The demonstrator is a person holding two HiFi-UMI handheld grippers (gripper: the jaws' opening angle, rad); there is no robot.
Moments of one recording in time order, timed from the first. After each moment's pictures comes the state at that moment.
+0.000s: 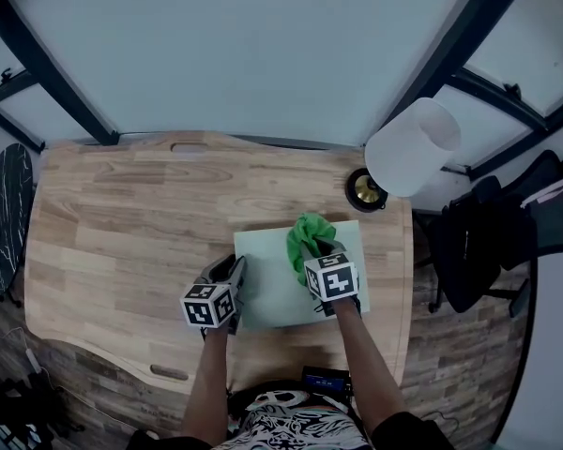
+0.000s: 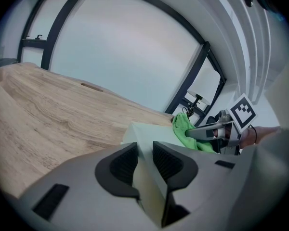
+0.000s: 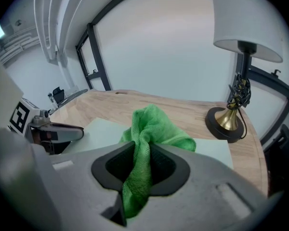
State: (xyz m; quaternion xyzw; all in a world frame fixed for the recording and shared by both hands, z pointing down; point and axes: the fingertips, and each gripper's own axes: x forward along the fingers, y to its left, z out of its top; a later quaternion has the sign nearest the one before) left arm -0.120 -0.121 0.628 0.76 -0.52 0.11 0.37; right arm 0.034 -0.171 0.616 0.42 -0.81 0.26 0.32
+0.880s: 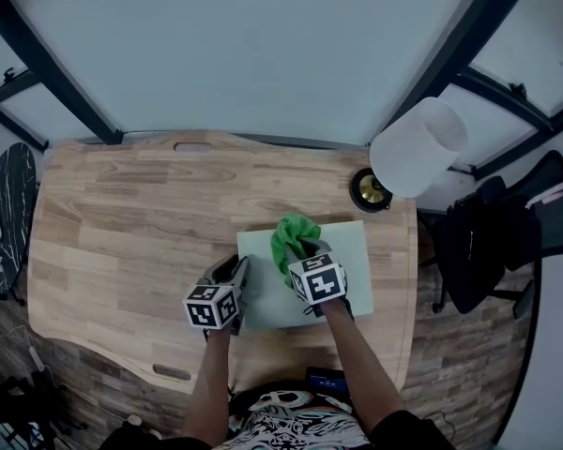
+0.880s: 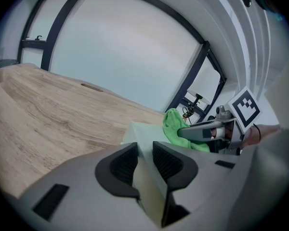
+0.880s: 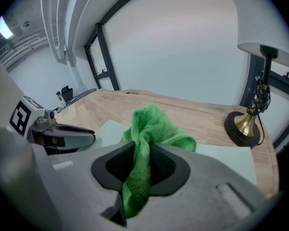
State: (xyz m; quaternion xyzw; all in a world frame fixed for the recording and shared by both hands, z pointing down) left arm -0.122 -0.121 0.628 0.76 -0.52 0.12 0.37; right arm -0.013 -0.165 0.615 0.38 -0.83 0.26 0.32
